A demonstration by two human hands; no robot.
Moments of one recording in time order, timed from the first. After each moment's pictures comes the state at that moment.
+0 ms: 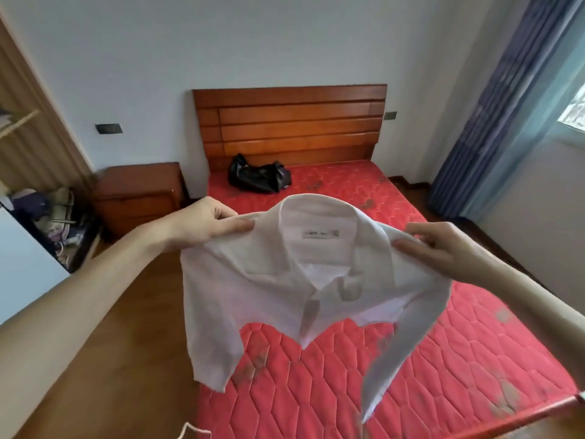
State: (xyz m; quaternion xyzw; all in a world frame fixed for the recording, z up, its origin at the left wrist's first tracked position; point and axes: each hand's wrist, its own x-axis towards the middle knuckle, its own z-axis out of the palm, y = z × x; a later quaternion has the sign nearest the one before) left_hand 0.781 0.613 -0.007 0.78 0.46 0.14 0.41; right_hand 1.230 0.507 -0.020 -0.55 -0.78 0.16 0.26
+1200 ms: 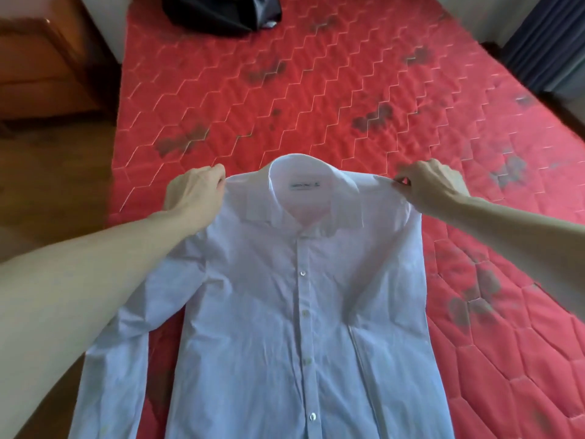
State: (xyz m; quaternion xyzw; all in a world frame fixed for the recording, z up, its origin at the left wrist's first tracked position) left_hand 0.891 0.869 -0.619 0.77 0.63 0.07 0.06; right_hand 1.285 0.825 -0.590 -0.75 -0.66 0.06 0.01
